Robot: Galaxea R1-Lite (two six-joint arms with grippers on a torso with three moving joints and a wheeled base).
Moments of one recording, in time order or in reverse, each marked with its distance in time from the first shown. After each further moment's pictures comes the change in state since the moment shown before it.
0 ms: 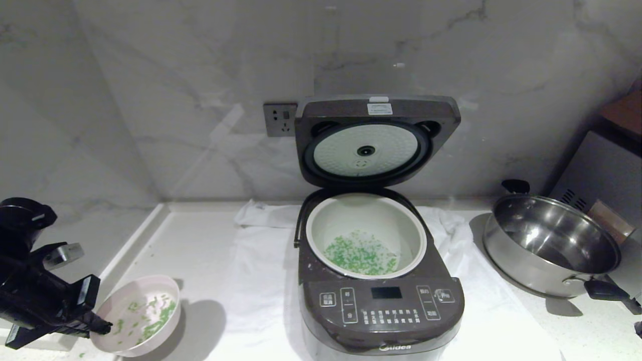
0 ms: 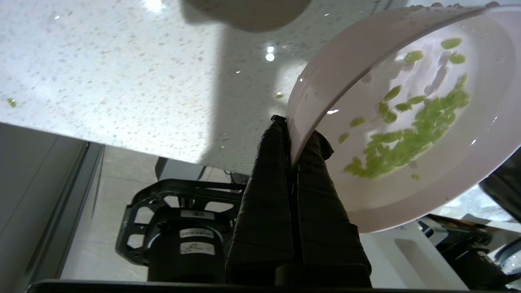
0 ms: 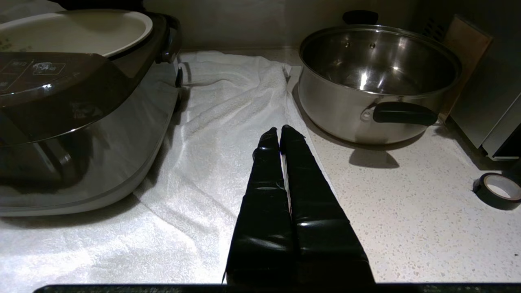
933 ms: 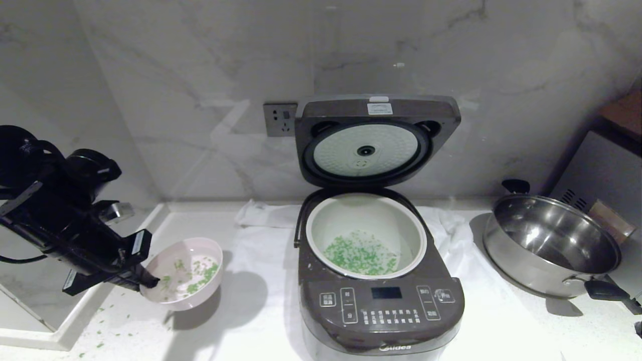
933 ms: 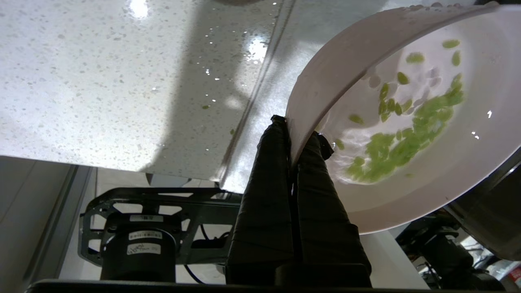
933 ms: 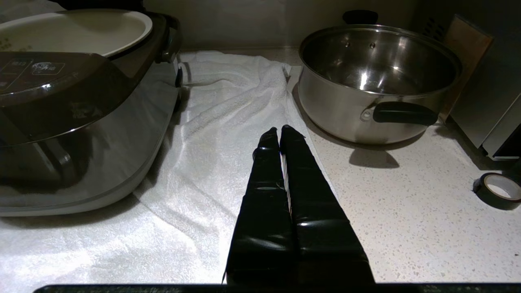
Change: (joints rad) left arm -0.262 0.095 -0.309 0.146 0.000 -0.199; right arm 0.000 0.000 0.000 0.000 0.000 0.000
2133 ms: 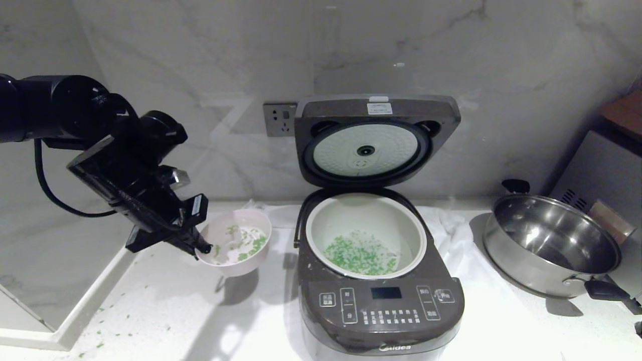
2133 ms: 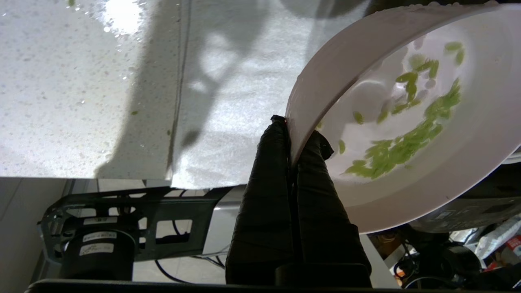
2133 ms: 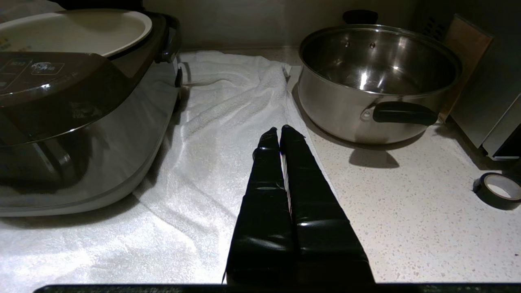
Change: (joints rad) left arm -0.241 0.148 -0.393 0.188 0.000 -0.145; right arm 0.000 0.000 0.000 0.000 0.000 0.000
